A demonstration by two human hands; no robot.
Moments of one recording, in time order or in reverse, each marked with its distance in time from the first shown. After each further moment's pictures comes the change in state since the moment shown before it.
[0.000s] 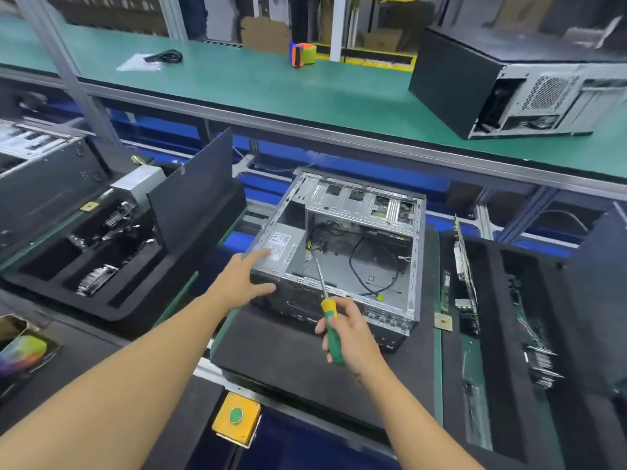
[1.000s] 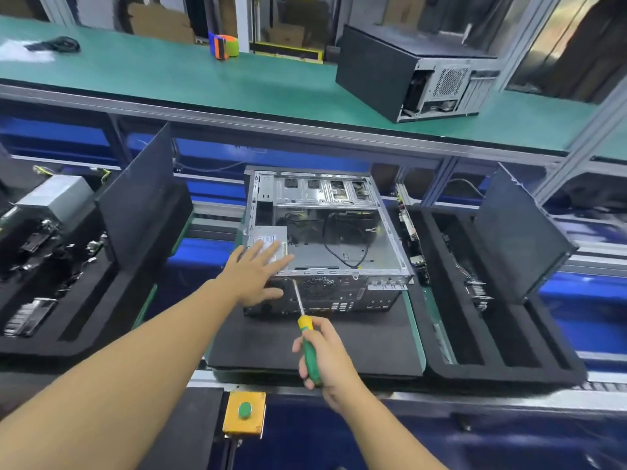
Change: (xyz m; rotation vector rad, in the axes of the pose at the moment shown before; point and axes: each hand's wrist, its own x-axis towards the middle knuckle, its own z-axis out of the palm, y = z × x) left_hand 0.003 0.017 0.003 0.761 -0.242 0.578; right_hand -0.056 0.042 0.093 0.194 0.244 0.166
